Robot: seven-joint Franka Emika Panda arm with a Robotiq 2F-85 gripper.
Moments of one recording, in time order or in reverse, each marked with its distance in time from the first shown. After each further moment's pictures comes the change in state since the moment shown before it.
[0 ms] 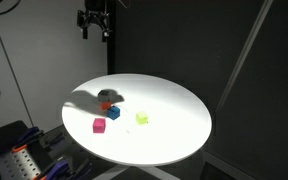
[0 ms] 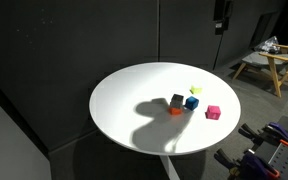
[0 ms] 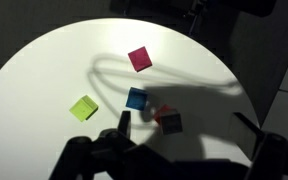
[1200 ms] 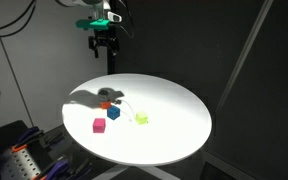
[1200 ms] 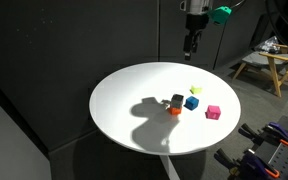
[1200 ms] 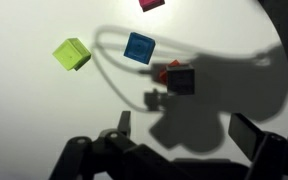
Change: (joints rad) arm 0.038 0.181 0.036 -0.090 -0.042 0.441 0.024
